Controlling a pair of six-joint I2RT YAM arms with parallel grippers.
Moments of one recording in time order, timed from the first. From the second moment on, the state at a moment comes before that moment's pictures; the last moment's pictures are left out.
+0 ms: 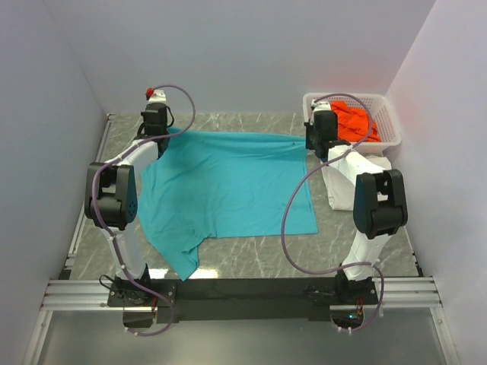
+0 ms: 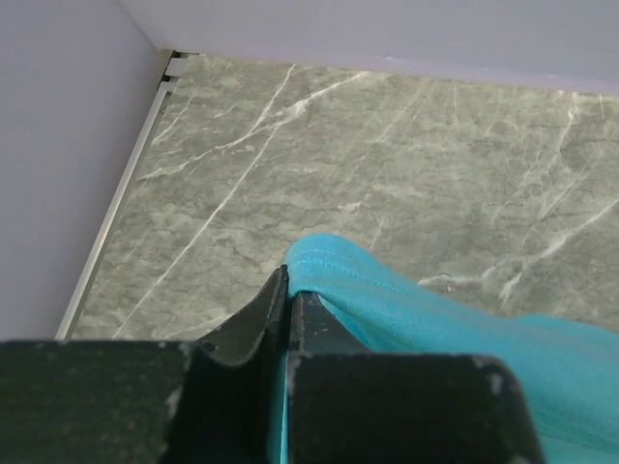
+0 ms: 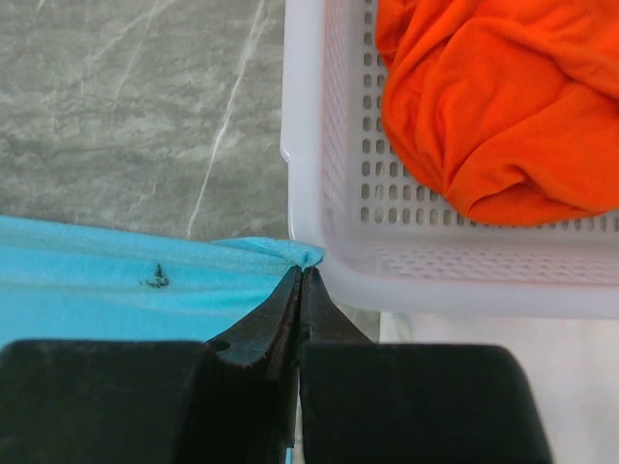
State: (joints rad) left arm -0.11 1.93 1.39 0.13 -0.48 0.03; right arm 0.16 1.82 1.29 -0.04 0.17 0.03
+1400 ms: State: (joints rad) left arm -0.08 1.84 1.49 -0.23 -0.42 -0.13; right arm 0.17 1.86 1.34 0.02 0.24 -0.04
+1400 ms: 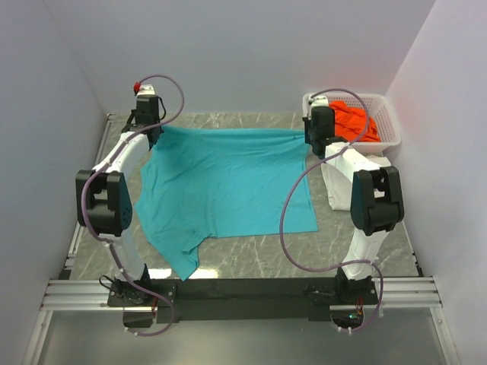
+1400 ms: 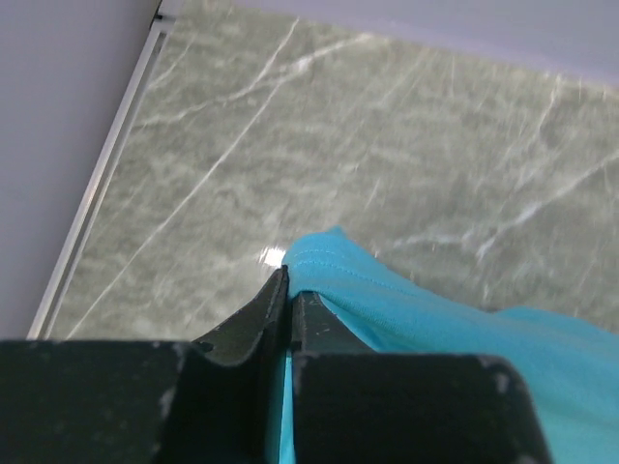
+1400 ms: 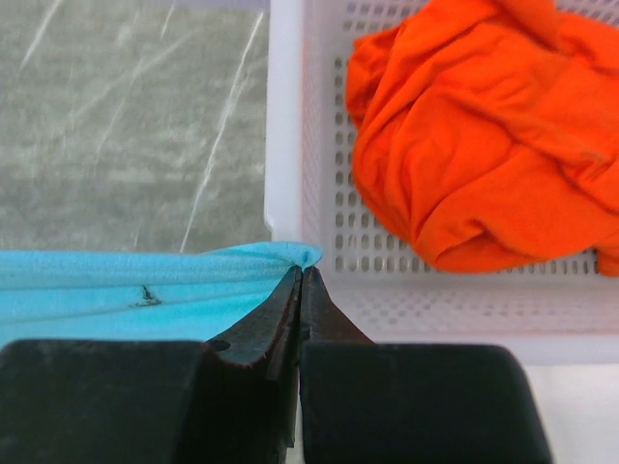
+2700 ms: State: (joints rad) left arm -0.08 1.34 0.81 -0.50 -0.21 -0.65; right arm 0.69 1.48 1.11 -0.46 0.00 0.39
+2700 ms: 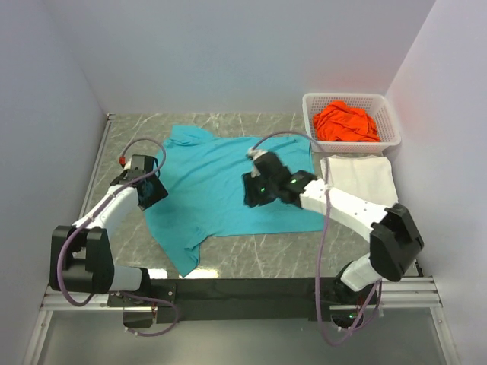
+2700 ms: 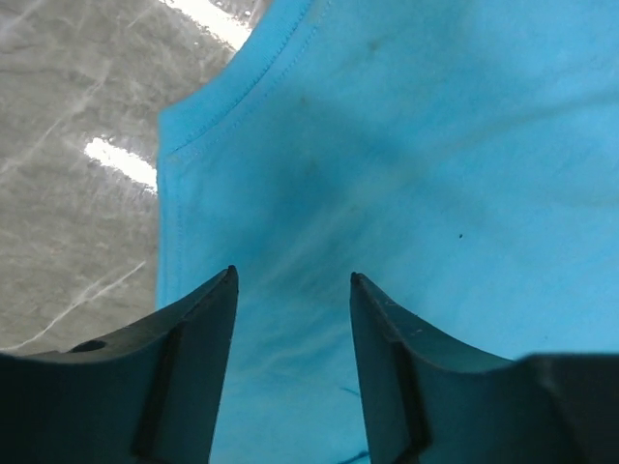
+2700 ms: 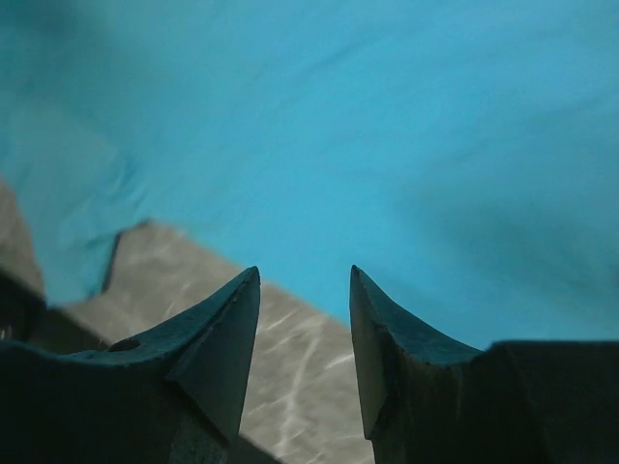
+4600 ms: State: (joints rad) left arm -0.01 1.08 0.72 -0.46 -0.44 -0.57; right arm 1.27 2.06 1.55 -0.39 -0.01 -0.09
